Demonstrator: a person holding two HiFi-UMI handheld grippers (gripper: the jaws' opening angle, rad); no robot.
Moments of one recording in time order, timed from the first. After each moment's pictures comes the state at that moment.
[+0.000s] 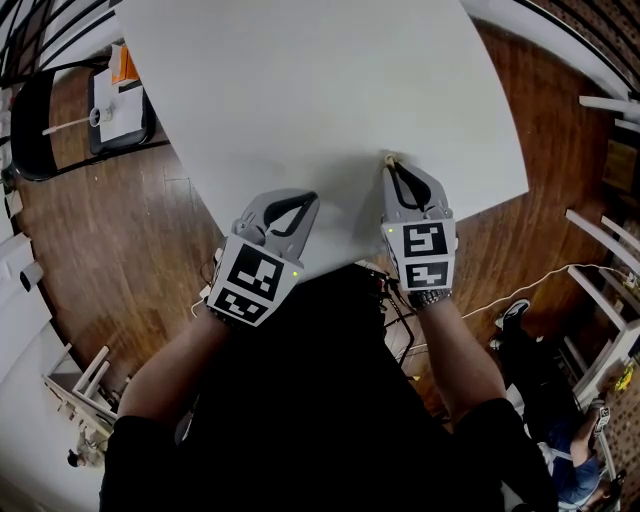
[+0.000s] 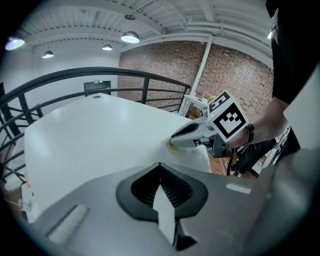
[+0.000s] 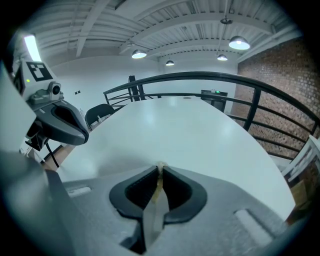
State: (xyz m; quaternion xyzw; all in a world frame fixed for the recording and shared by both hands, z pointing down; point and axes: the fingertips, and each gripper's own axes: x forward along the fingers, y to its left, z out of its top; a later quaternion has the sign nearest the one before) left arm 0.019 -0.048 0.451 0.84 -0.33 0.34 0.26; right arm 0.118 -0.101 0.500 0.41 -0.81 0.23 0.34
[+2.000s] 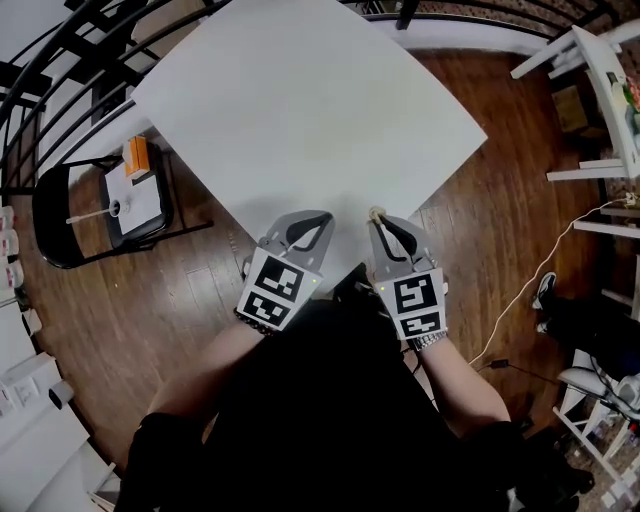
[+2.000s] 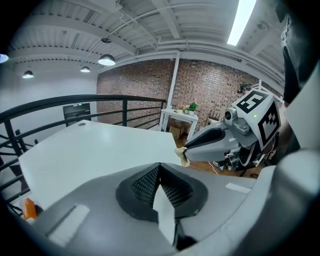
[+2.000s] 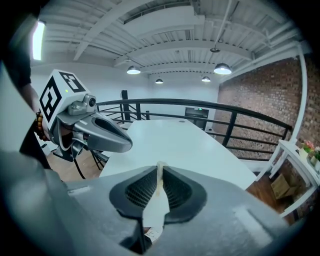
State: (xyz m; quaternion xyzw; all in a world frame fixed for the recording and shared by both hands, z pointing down) left arm -0.005 0.011 0.380 0.92 -0.24 0.27 0.16; right arm 0.055 0.029 0.383 0.51 -0.79 0.17 0.28
